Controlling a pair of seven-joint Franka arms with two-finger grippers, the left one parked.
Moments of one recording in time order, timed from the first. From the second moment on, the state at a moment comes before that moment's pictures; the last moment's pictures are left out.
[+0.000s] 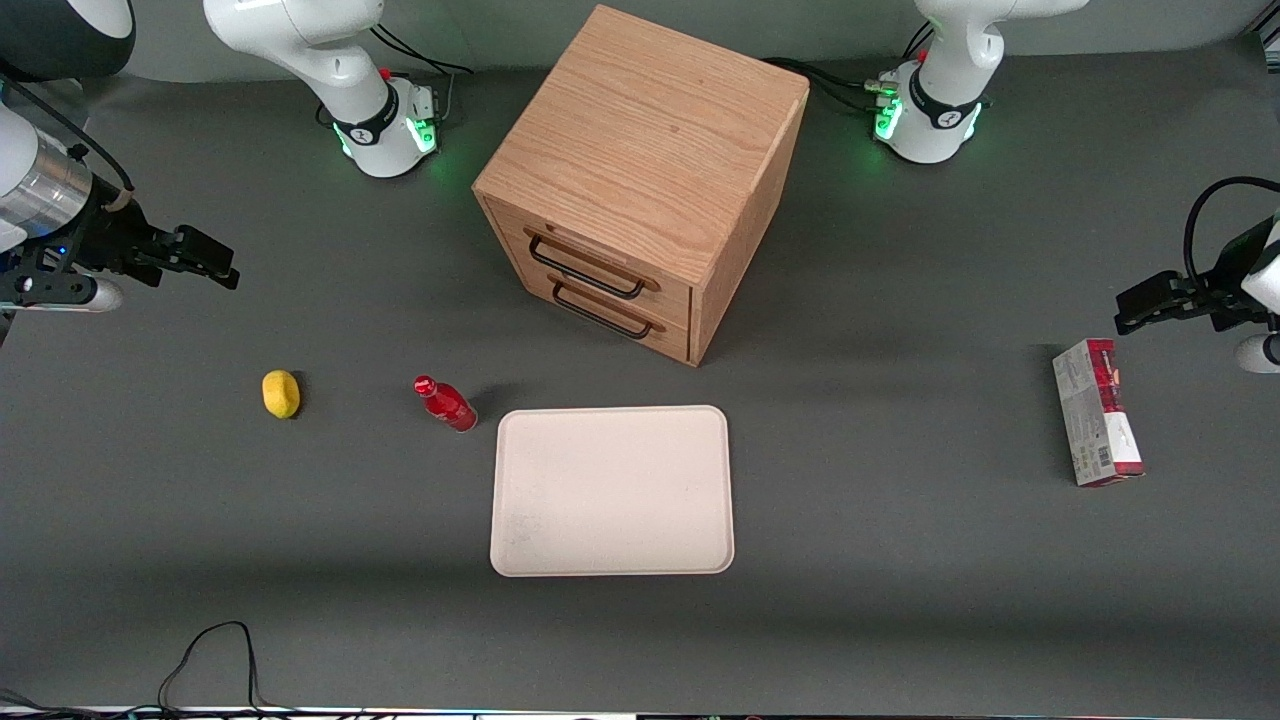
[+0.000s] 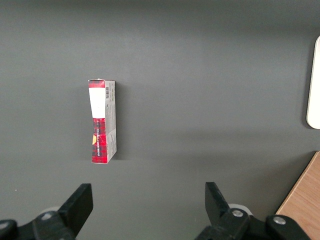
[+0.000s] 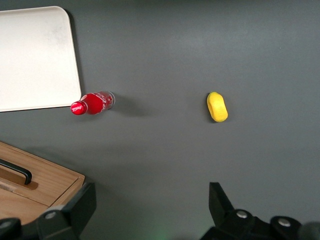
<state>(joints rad) 0.20 -0.11 -0.15 -1.78 0.00 1.63 0.14</state>
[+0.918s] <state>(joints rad) 0.22 0.18 0.06 -1.68 0.03 1.79 0.27</state>
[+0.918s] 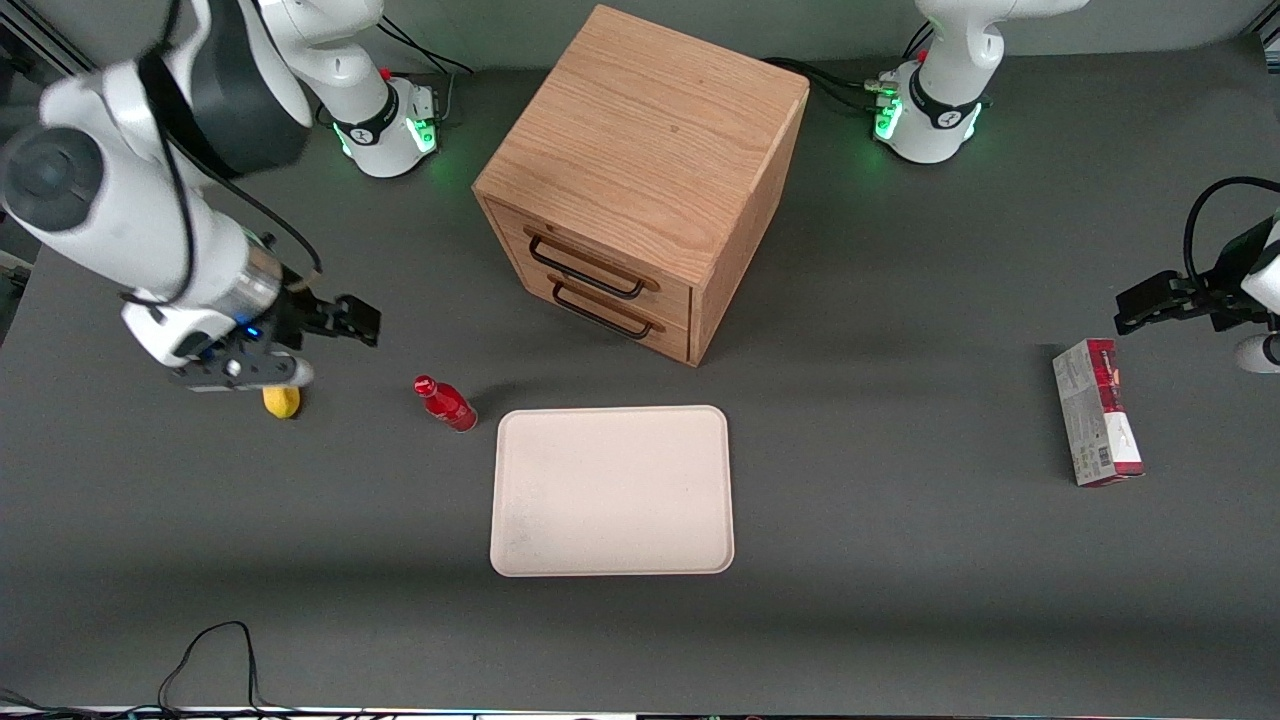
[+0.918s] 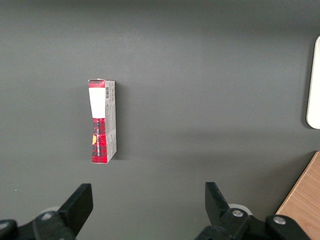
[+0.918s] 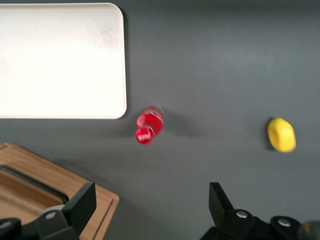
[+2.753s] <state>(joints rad) 0.24 0.25 0.08 -2.01 0.02 2.31 0.29</state>
